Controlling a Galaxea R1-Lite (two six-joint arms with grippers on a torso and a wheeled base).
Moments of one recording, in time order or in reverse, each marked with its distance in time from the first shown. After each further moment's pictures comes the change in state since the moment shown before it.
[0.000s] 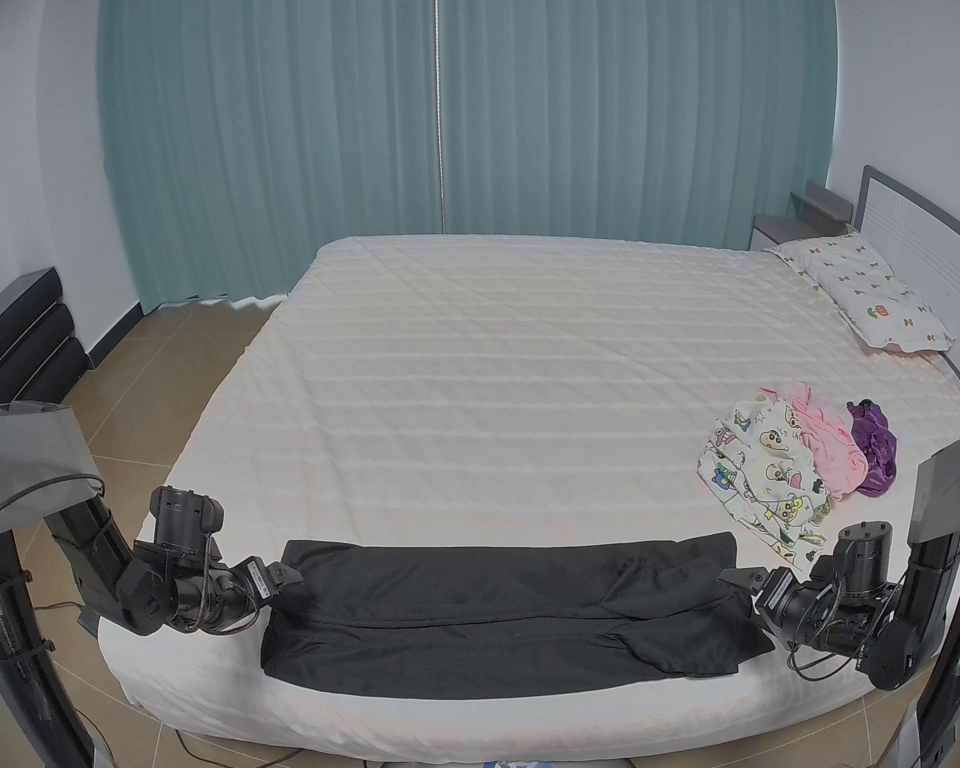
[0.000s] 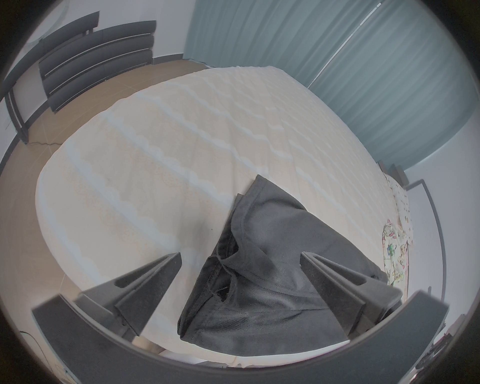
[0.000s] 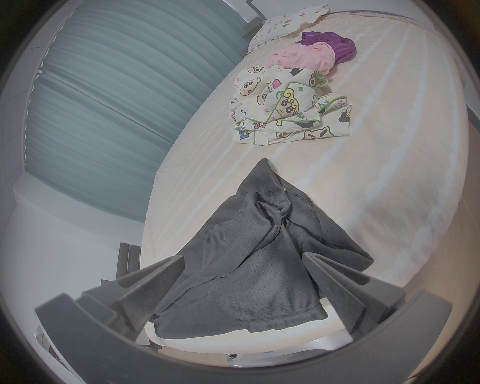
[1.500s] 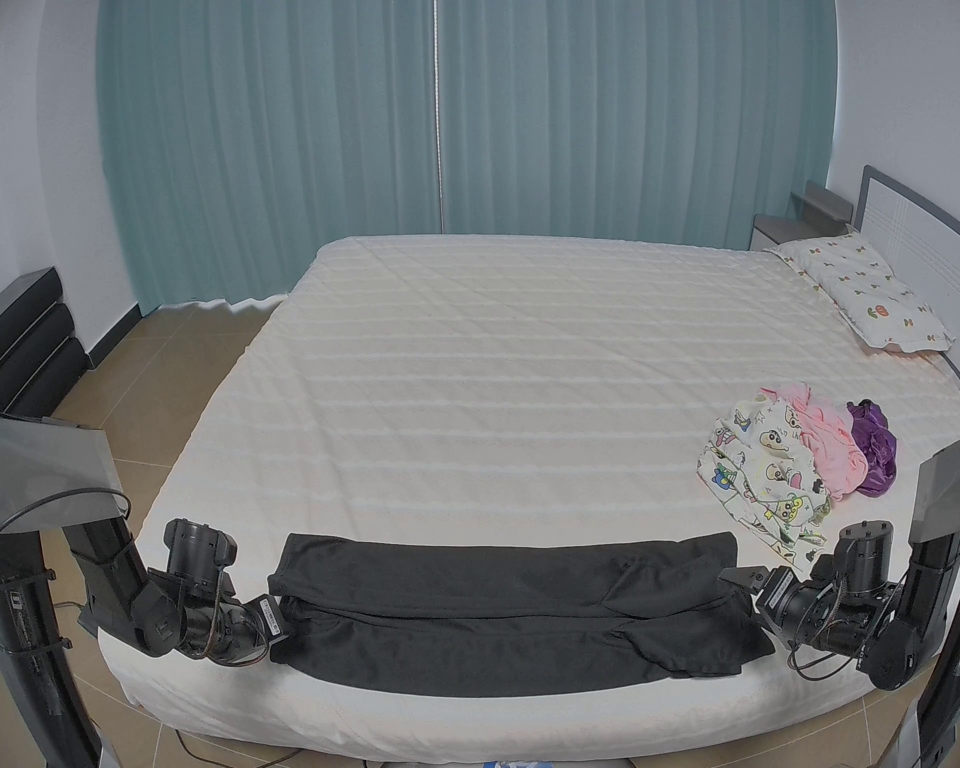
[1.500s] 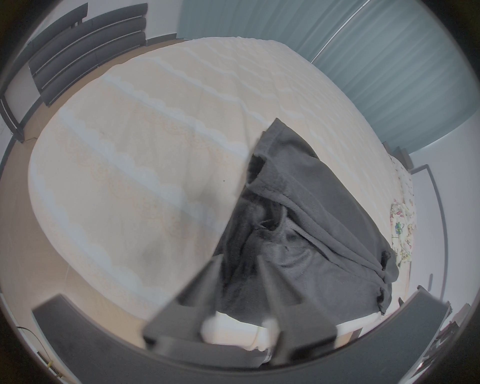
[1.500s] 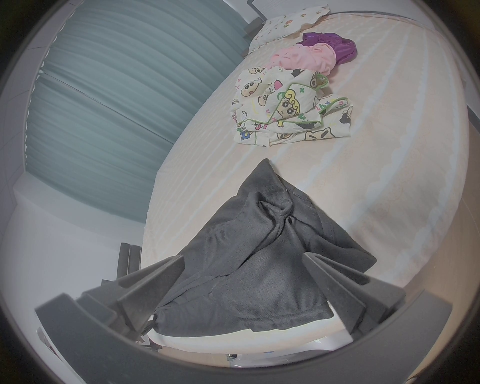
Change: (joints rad) left arm -0.011 0.079 0.076 -0.038 -0.034 0.011; right arm 0.001 -0.004 0.000 0.001 0.001 -0.001
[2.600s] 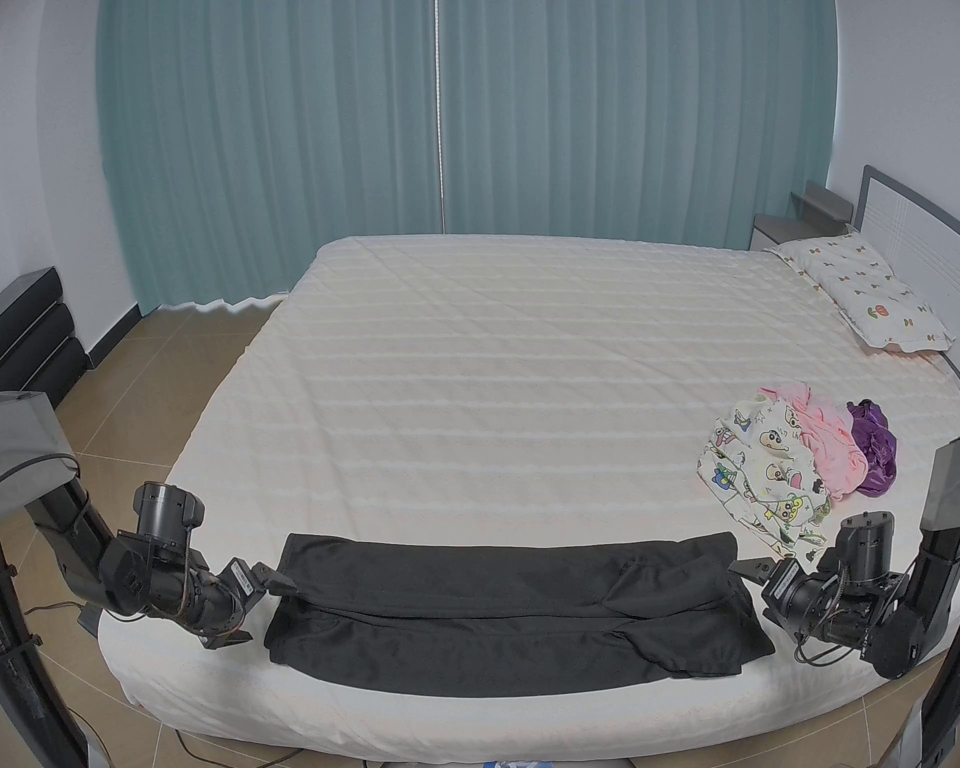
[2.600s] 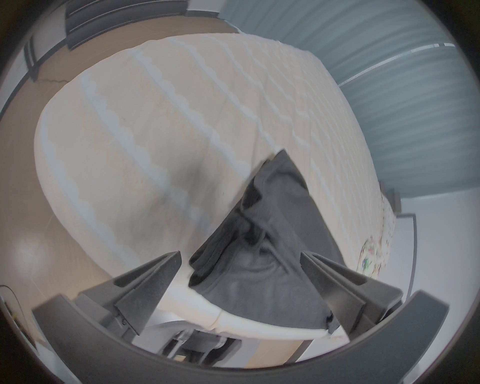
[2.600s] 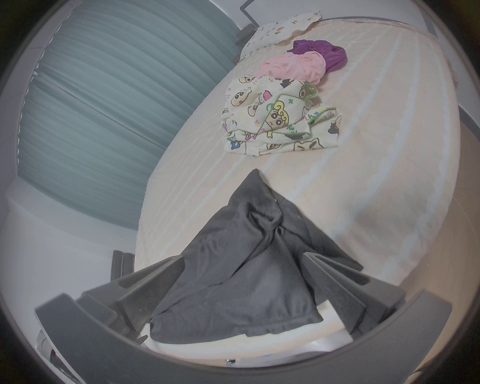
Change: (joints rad) left arm 0.095 -0.142 -0.091 0.248 -0.181 -0.153; right arm -0.025 -0.066 -0.030 0.115 -0.033 0.004
